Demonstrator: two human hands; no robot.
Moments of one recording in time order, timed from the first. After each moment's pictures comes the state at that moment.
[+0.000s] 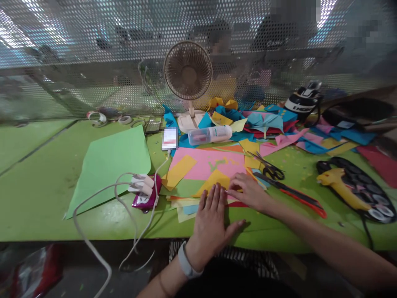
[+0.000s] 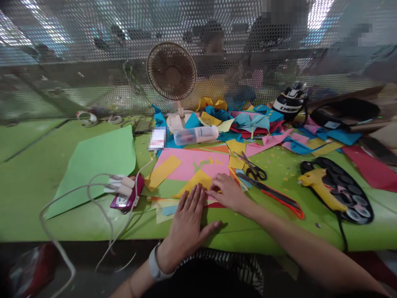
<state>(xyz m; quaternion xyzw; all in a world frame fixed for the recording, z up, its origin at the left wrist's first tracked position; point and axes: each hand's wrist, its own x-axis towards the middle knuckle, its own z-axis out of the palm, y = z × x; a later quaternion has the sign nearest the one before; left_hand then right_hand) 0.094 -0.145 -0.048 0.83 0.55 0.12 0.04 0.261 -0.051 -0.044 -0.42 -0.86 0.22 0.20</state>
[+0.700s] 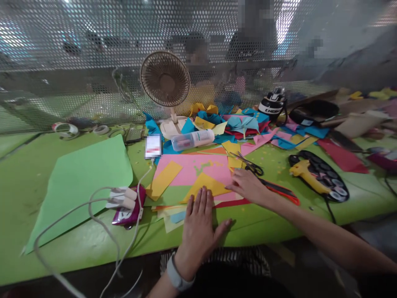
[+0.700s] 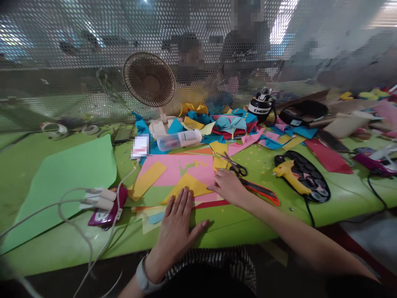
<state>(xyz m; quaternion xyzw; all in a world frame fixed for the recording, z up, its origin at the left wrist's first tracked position) 0.091 -0.139 -0.054 0.84 0.52 0.15 0.00 0.303 -0.043 -0.032 -0.49 -0.86 0.07 0.12</state>
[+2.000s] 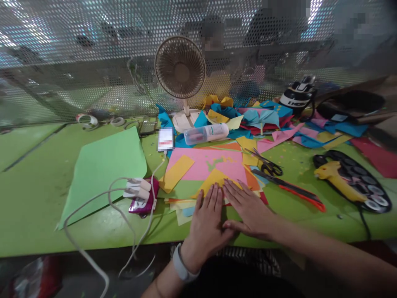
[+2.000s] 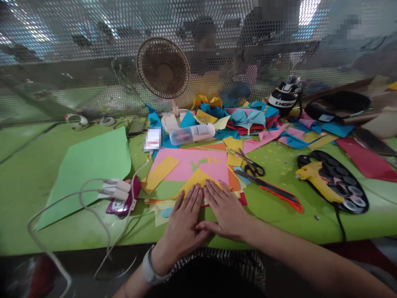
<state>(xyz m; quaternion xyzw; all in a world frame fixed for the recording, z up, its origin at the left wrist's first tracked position) 0.079 -0.140 -0.042 0.85 0.51 0.11 0.06 0.259 -0.105 -0.050 -0.36 -0.93 0.02 0.09</state>
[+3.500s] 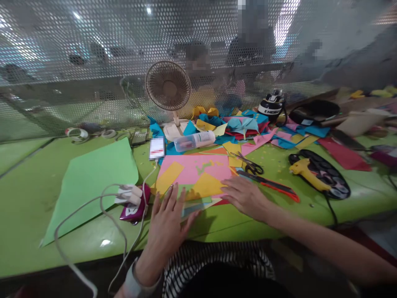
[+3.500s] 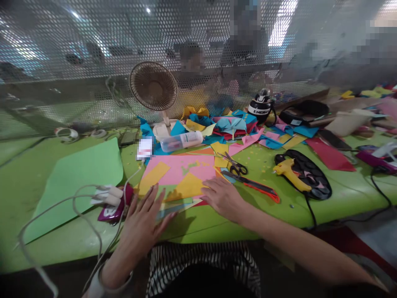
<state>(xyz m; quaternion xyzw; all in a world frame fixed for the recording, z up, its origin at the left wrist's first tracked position) 0.019 -0.142 -0.017 0.81 0.55 0.13 -0.11 0.283 -0.090 -0.029 -0.36 -0.91 -0.06 0.20</state>
